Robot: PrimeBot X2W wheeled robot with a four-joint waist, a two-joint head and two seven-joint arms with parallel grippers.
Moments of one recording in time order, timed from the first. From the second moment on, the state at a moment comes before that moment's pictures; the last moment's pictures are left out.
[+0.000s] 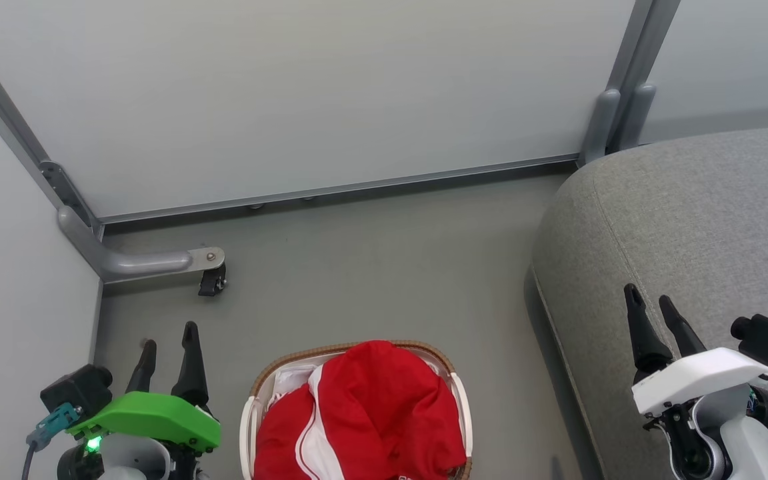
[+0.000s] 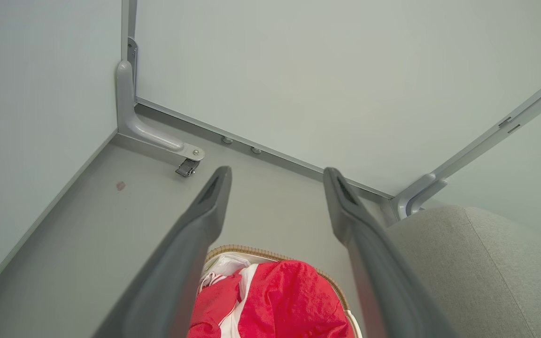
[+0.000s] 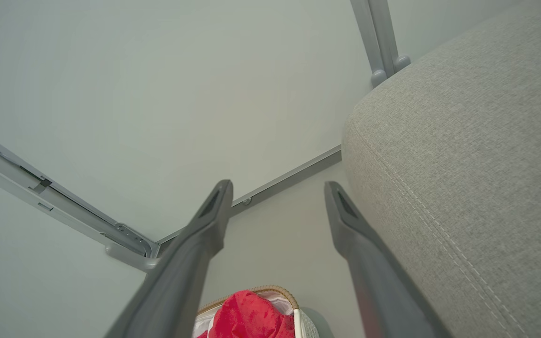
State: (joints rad) left arm -0.11 0.12 -0.11 0.34 -0.69 -0.03 -0.10; right arm -0.15 -0.11 0.00 0.32 0.69 0.13 -0.10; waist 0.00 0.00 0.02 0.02
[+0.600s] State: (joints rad) left arm -0.11 0.14 -0.17 0.35 -0.50 -0.01 -0.15; right arm -0.15 -0.12 0.00 0.34 0.46 0.13 -0.15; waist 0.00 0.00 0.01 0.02
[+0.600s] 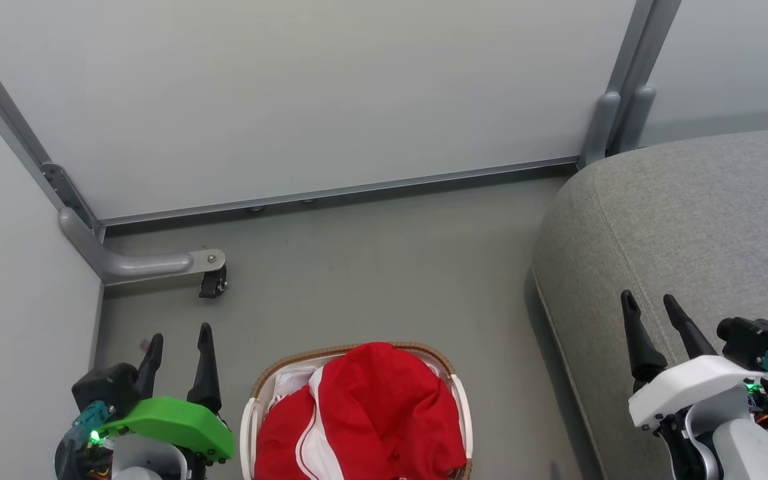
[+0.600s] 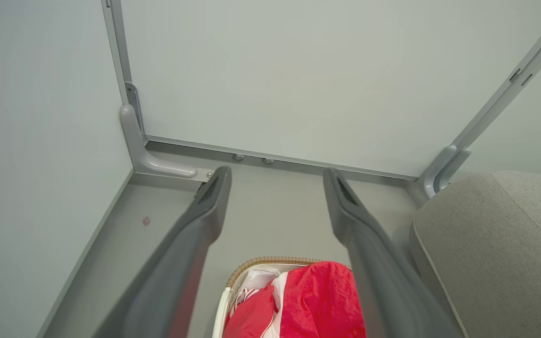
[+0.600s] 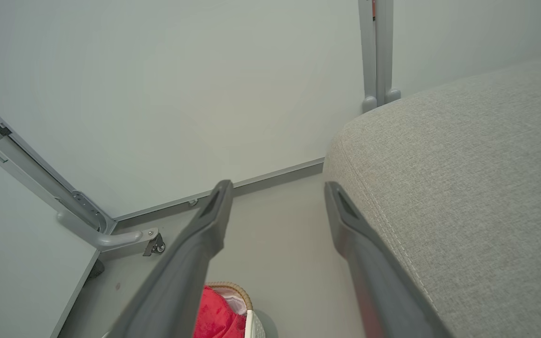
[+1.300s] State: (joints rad) left arm -0.11 0.11 -0.17 0.36 -0.31 -0.07 -0.20; right arm -0.18 -0.13 0.04 0.34 0.23 0.13 -0.20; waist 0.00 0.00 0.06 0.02
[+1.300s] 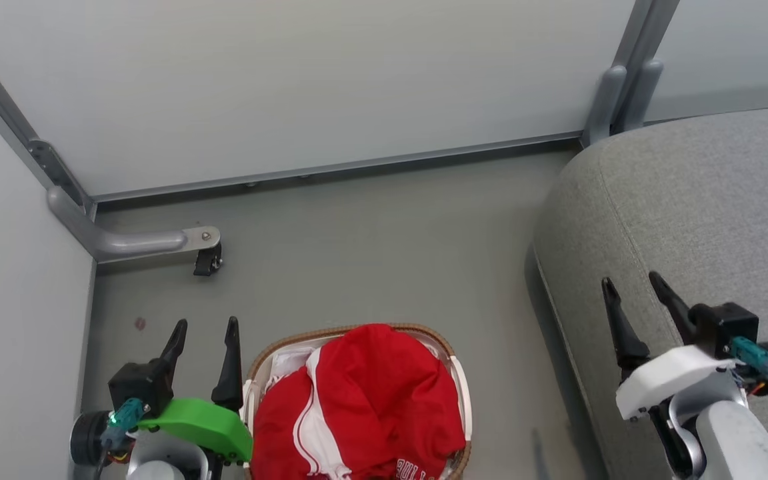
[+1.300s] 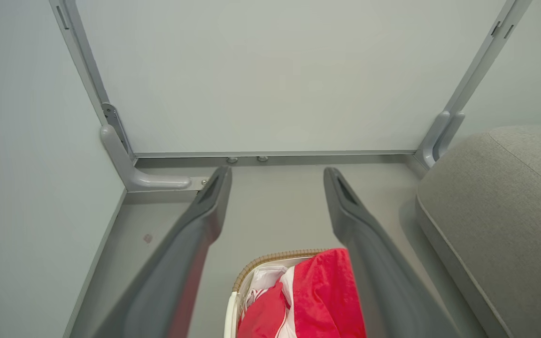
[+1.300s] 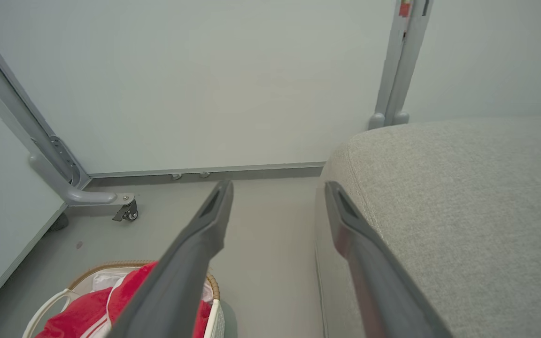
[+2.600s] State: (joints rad) left arm -0.67 0.16 -0.34 1.01 0.00 -0.11 -0.26; right arm -0.53 -0.05 0.13 0.08 -0.05 0.13 -0.26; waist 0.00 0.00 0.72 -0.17
